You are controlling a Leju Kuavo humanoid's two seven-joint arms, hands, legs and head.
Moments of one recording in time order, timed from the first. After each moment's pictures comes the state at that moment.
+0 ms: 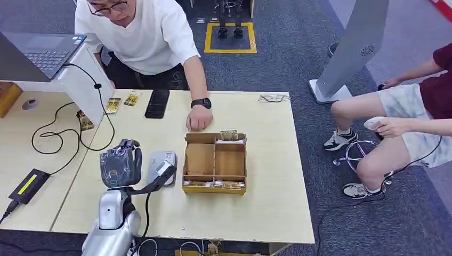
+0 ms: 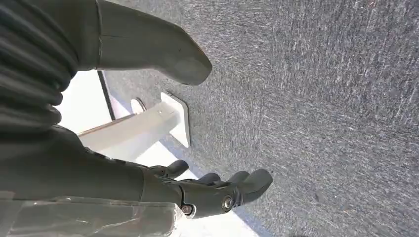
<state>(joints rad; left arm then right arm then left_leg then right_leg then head) -0.25 -0.09 -0.07 -1.14 -1.47 0.70 0.20 0.01 0.06 -1.05 -0.26 1.57 -0.49 0.04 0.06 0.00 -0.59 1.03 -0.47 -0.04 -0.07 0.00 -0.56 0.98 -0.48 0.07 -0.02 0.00</state>
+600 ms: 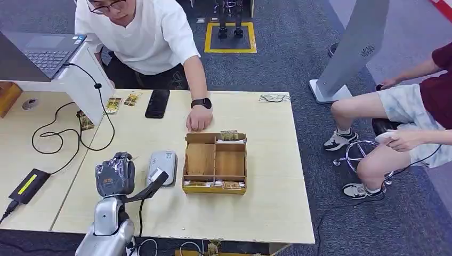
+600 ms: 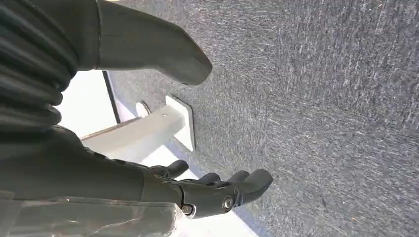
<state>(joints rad) -0.24 -0.03 -0.07 -1.02 -1.46 0.67 0.28 0.02 0.06 -1.06 -0.26 1.57 -0.47 0.05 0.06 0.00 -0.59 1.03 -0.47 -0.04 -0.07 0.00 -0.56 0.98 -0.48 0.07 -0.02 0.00</state>
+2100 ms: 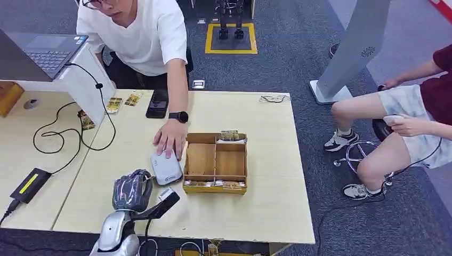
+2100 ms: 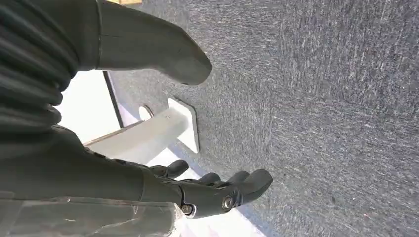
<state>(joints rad) -0.13 -0.03 -0.18 -1.08 -1.22 0.49 0.10 0.03 0.07 -1.10 -0.32 1.57 -0.45 0.05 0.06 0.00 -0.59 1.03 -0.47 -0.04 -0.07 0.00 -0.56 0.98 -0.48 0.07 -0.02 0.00</state>
